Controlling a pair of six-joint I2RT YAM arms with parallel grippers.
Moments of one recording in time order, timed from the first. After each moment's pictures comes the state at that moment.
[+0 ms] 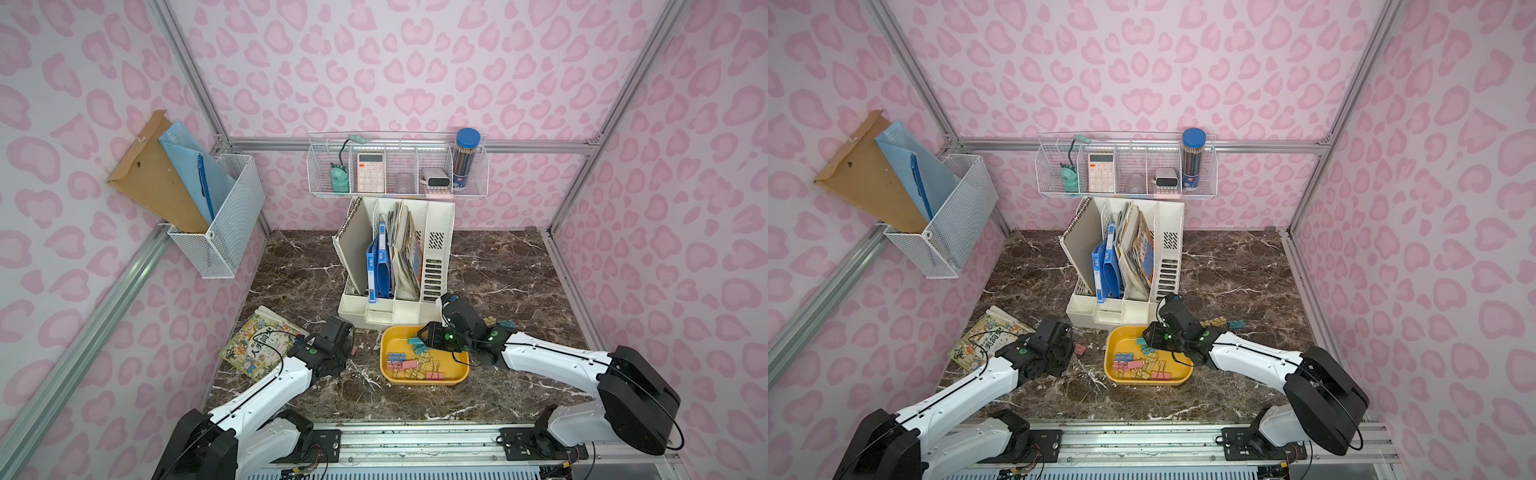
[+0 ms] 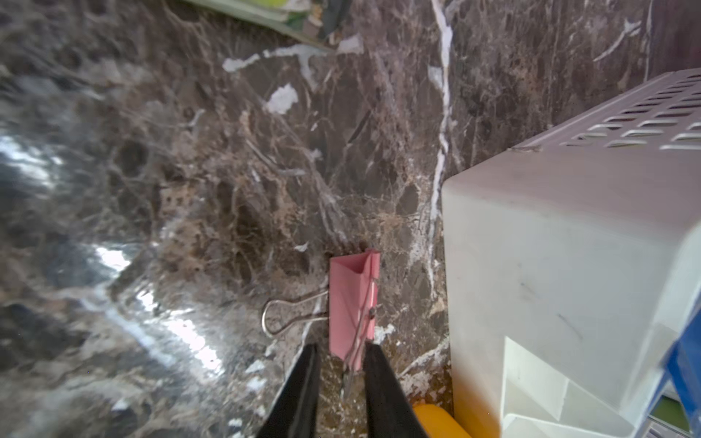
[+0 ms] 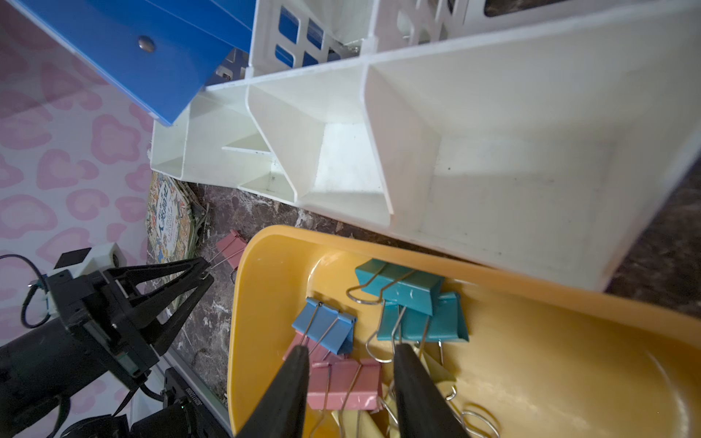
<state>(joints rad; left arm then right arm) -0.46 1.06 0.51 -0.51 -0.18 -1.63 0.85 1.41 0.74 -0.07 -0.12 0.89</state>
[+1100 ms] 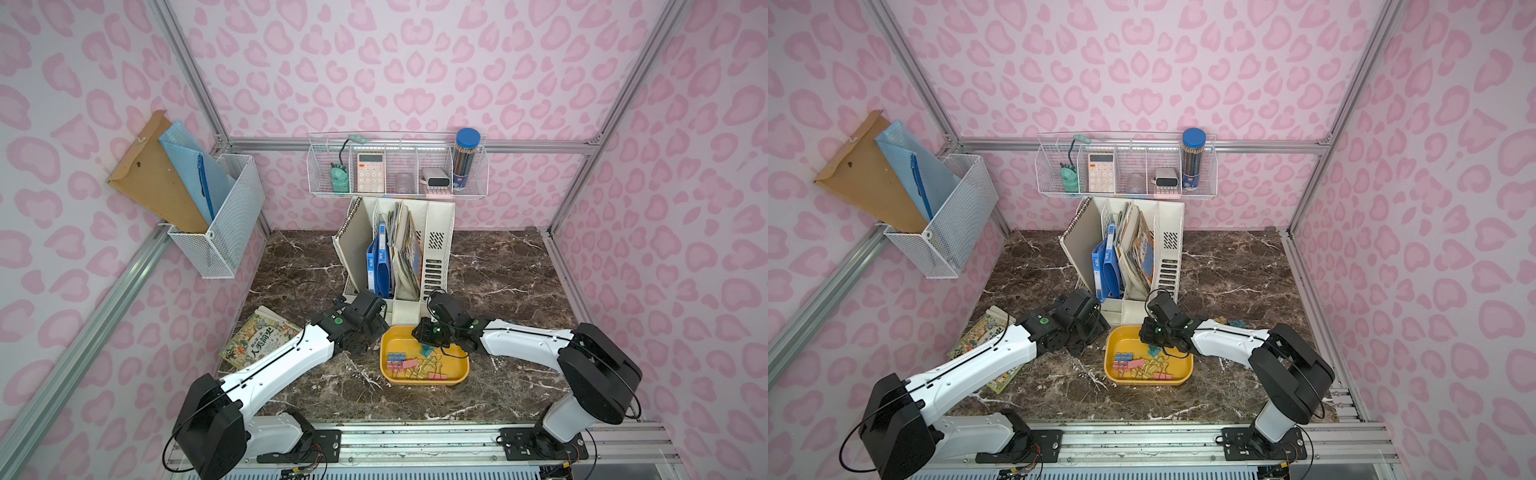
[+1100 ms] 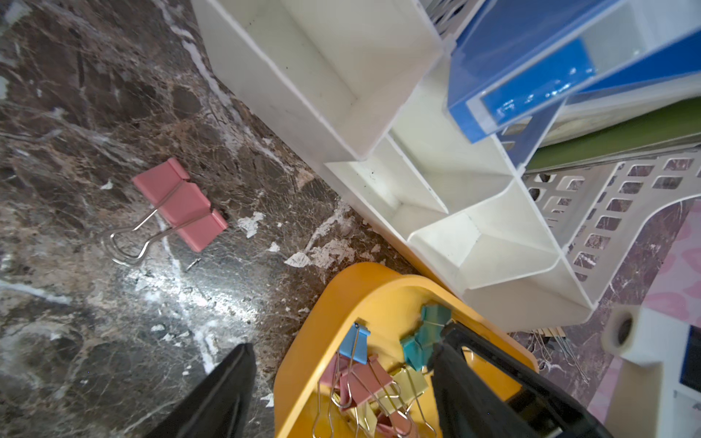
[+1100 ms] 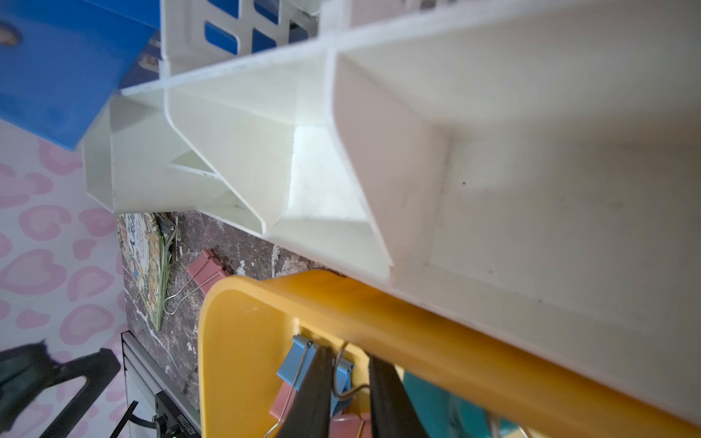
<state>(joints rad) -0.68 1.29 0.94 -0.73 -0.14 -1.27 0.83 1.61 0.85 -0.08 -0.15 0.92</state>
